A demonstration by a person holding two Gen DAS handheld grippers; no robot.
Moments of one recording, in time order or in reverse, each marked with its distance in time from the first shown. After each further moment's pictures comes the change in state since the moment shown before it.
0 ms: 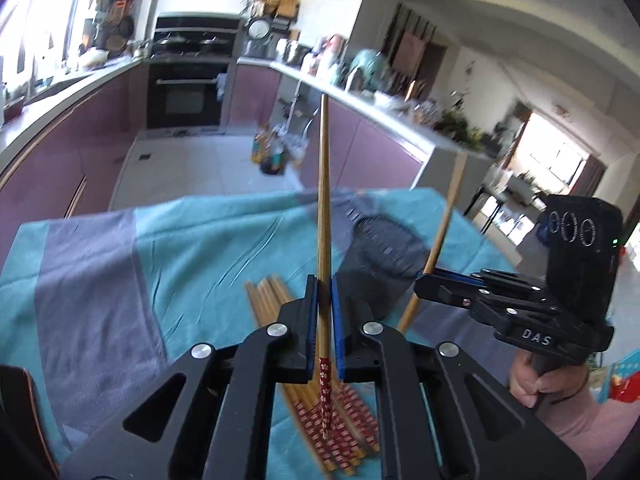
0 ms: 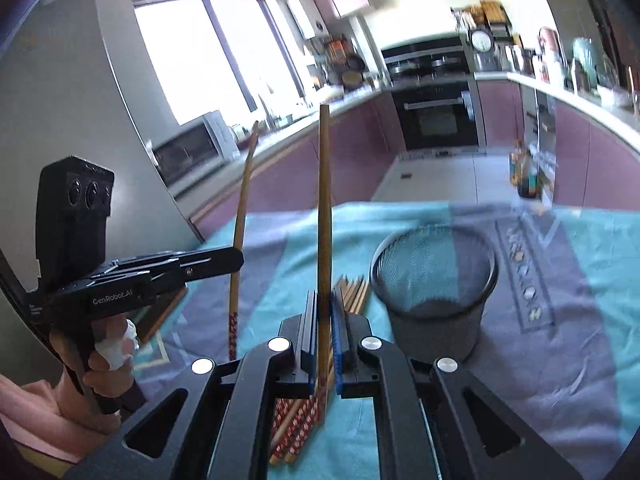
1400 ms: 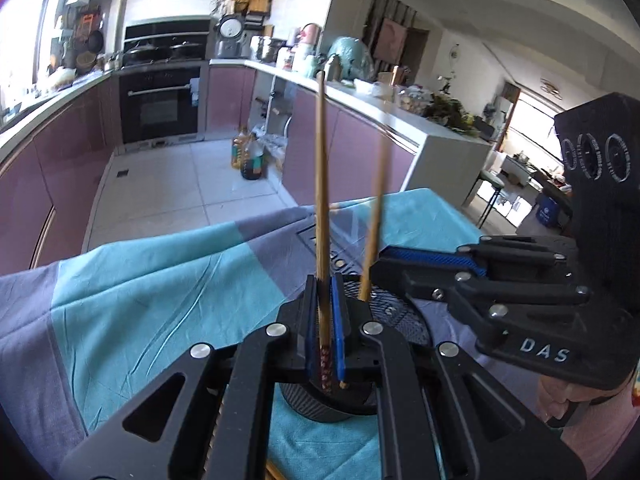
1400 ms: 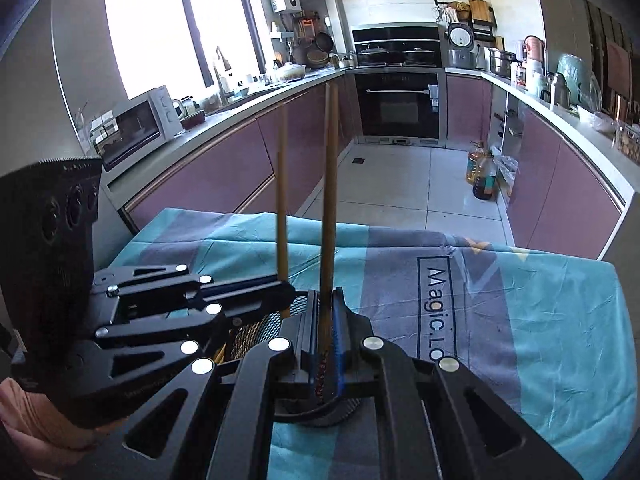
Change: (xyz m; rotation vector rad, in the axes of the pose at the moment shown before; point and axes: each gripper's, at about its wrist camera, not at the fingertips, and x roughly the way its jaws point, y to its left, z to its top) left arm 0.149 -0.074 0.040 0.087 0.051 0.014; right arm 0.043 -0.064 0.048 -0.041 0.145 -0.198
